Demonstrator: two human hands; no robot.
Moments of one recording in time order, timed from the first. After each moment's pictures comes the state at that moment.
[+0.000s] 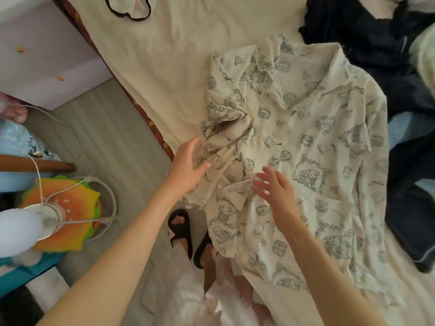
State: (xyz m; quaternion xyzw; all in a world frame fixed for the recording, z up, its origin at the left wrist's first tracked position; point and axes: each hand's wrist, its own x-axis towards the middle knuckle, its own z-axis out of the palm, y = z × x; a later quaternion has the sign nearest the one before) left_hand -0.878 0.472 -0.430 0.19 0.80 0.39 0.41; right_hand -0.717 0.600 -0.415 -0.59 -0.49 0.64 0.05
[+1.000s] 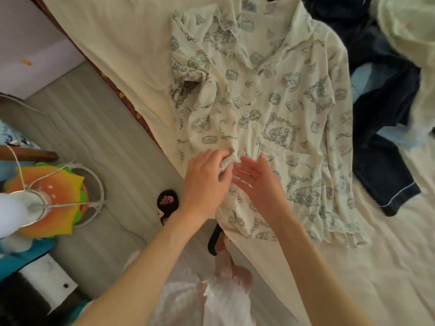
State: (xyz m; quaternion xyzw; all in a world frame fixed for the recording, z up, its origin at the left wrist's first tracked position) left_hand -0.736 0.472 -0.381 0.38 0.82 0.37 0.22; right_hand -0.633 0.571 -0.391 -0.54 -0.36 0.76 0.06
